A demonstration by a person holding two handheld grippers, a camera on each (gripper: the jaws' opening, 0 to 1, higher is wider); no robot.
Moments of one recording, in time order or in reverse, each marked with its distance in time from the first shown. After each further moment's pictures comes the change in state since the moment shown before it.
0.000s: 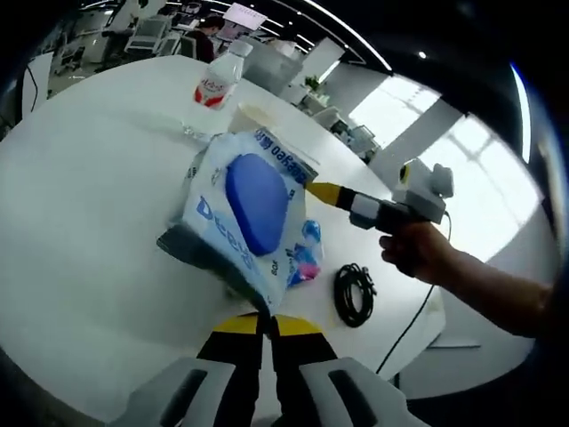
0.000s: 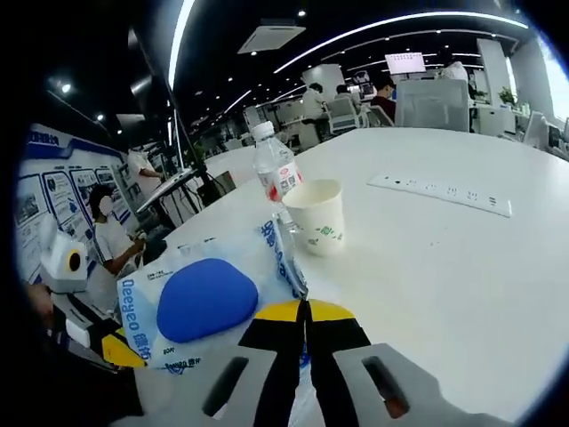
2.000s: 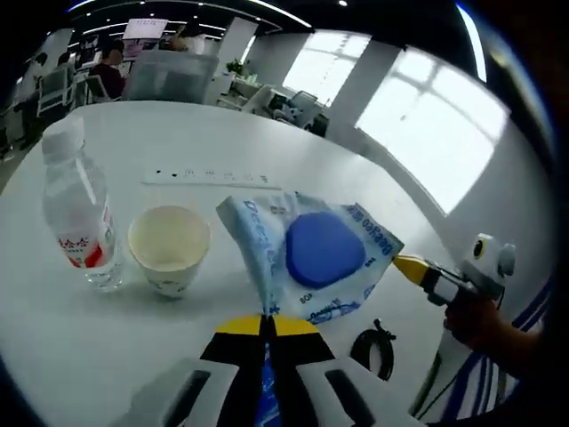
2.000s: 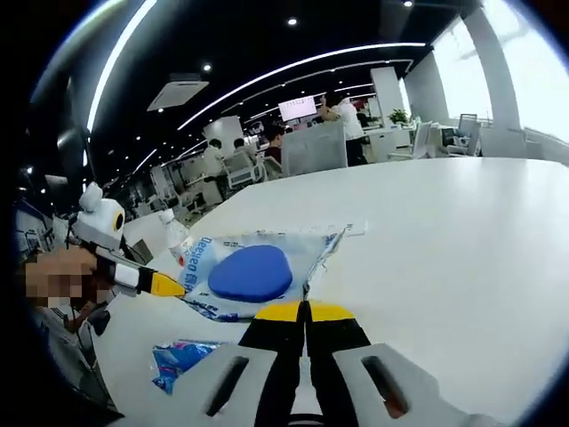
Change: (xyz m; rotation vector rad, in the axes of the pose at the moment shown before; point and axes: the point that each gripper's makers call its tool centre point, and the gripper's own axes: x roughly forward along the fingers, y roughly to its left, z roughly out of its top) left arm 0.109 -0.044 0.160 0.380 0.070 -0.108; right arm -0.117 -0.096 0.023 0.216 -0.242 -0.454
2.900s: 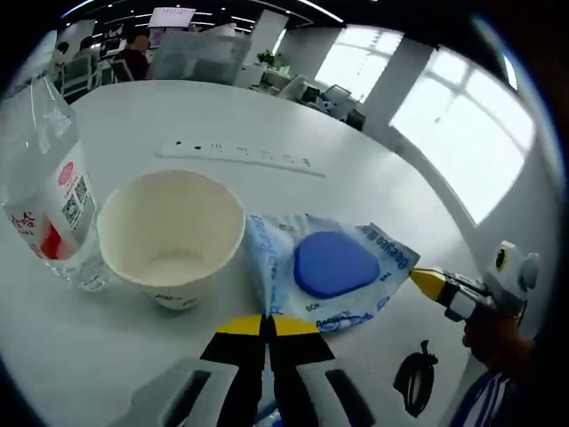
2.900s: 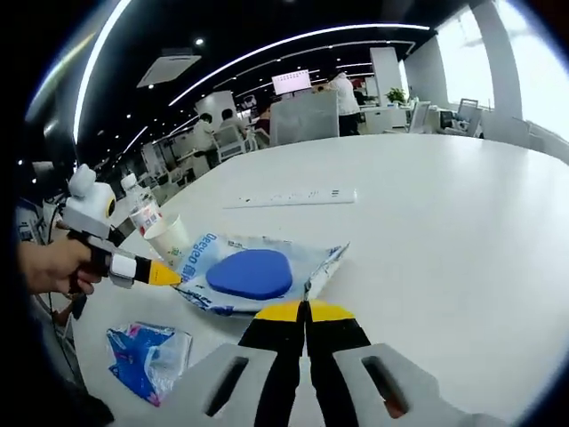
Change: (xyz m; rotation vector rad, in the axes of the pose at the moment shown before) left arm 0.062 0.034 -0.013 -0.063 0.035 0.140; right arm 0.058 -0.030 -0.041 -0.048 0.123 -0.031
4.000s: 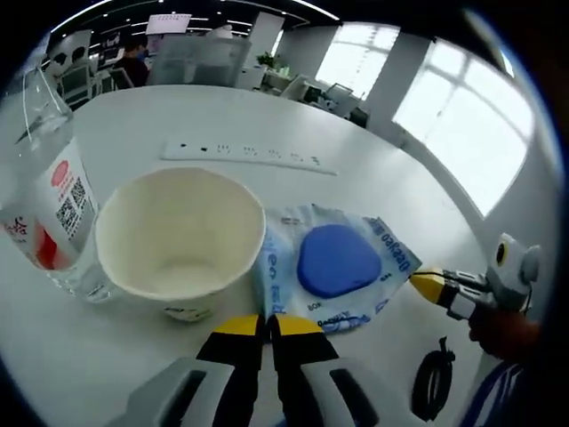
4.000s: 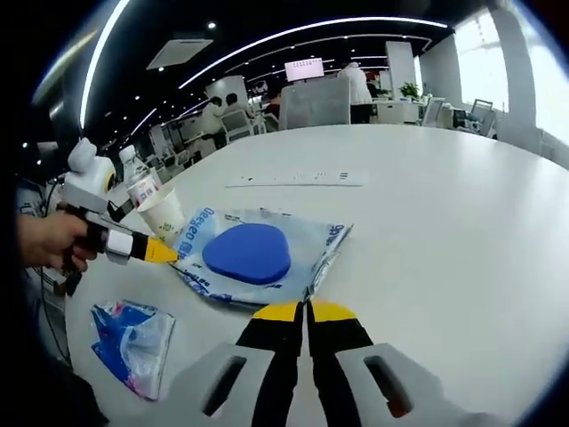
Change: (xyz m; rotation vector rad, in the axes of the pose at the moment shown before) left arm 0.007 0.010 0.000 0.045 -0.018 0.034; right arm 0.011 -0.001 -0.017 -0.076 0.050 0.029
